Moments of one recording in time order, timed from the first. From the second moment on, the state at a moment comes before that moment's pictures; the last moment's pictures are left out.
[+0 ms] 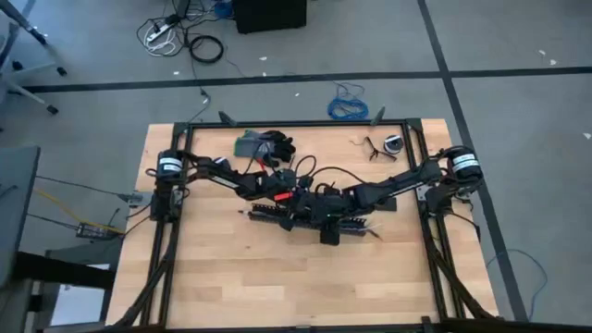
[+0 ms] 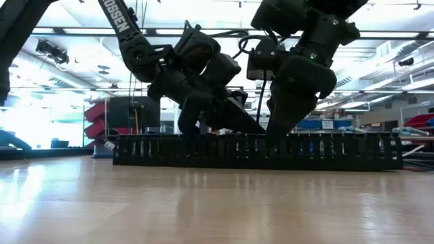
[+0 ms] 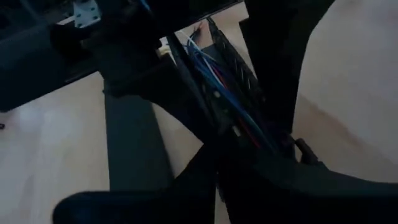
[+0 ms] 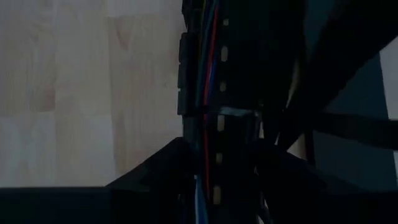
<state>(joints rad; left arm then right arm) 0.11 1.98 0.97 0.49 0.33 0.52 0.15 1.72 1.00 -0.28 0.11 0.24</state>
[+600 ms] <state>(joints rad) 0.11 1.97 0.99 0.45 0.32 0.62 0.15 1.72 1.00 -0.28 0.11 0.24</state>
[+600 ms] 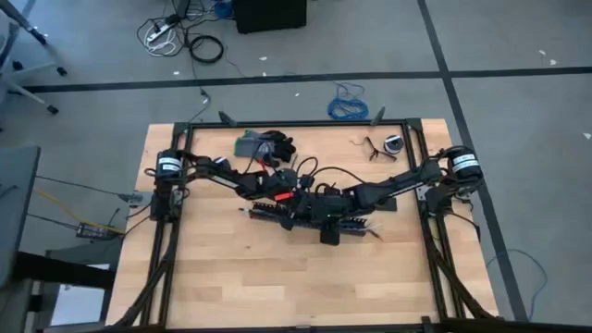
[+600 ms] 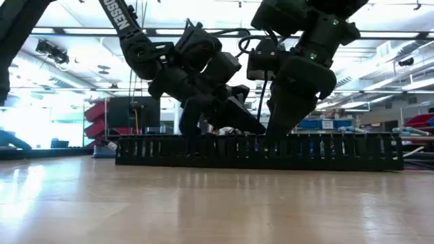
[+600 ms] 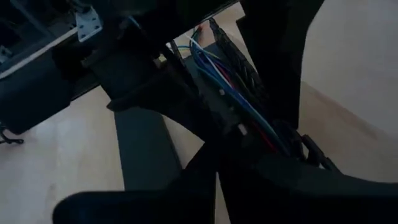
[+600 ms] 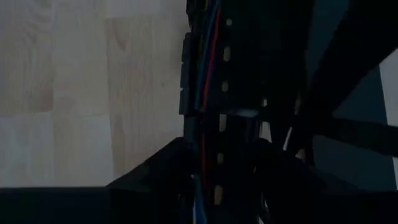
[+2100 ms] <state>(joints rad) 0.10 2.01 0.98 0.45 0.33 0.75 0.17 1.72 1.00 -0.32 0.00 0.26</state>
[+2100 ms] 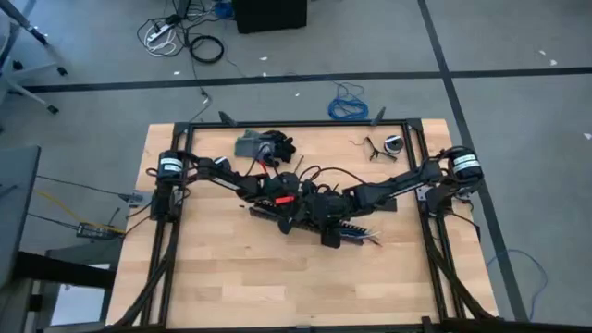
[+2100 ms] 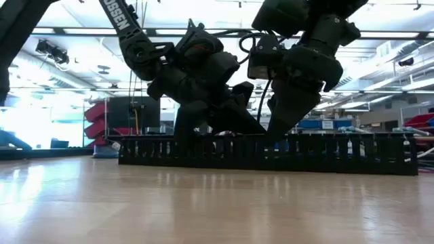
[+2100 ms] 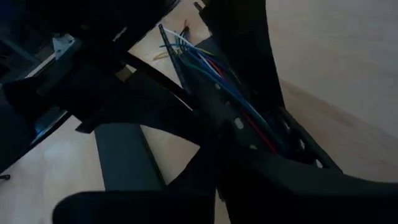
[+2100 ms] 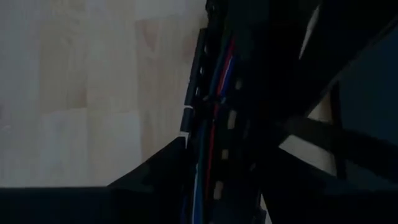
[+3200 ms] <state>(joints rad) 0.10 2.01 1.00 0.48 0.30 0.79 0.16 1.72 1.08 -0.41 0.00 0.21</state>
